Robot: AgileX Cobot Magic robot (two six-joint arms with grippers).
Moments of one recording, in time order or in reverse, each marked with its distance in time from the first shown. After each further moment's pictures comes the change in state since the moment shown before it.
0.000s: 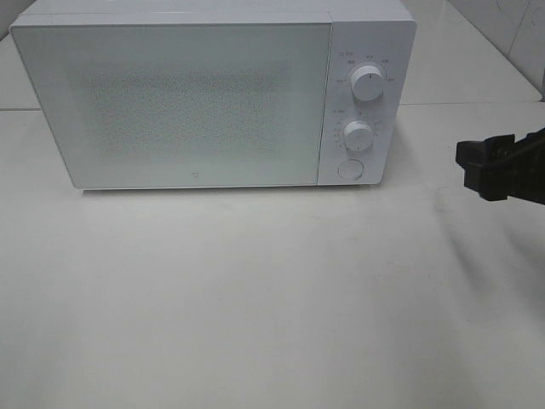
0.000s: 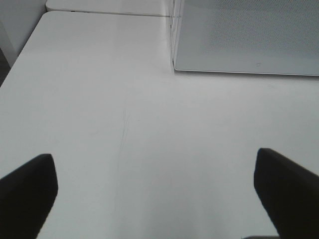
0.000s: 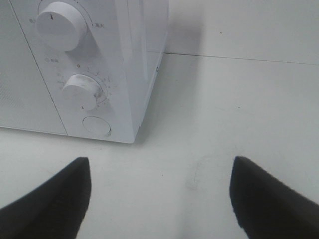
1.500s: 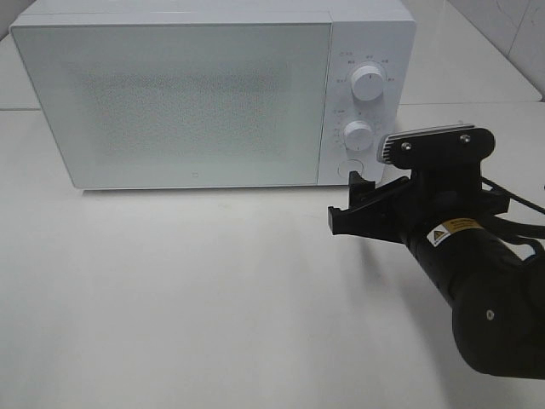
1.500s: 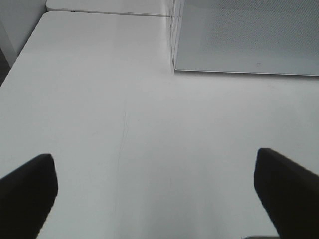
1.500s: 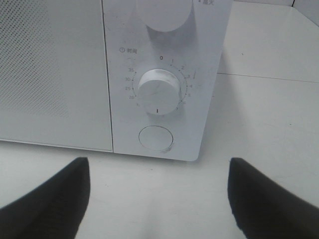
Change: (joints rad) left arm 0.000 0.000 0.000 0.000 0.000 0.000; right arm 0.647 0.578 -0.080 0.811 -0.736 -0.295
